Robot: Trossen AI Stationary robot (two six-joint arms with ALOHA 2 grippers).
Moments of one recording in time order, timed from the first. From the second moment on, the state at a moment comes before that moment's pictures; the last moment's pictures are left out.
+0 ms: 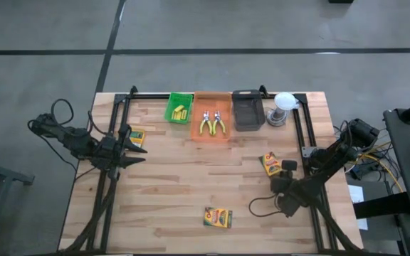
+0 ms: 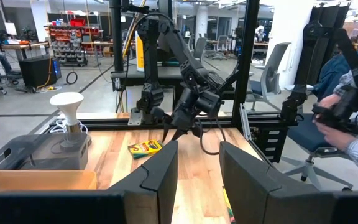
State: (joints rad) left arm -0.47 0.42 0.55 -0.20 -0.36 -0.06; right arm 0.84 1.51 0.63 -0.90 0.45 0.99
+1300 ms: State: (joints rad) left arm -0.47 0.42 0.55 -0.20 -0.36 -0.06; right arm 0.79 1.51 0.58 -0.83 0.45 0.92
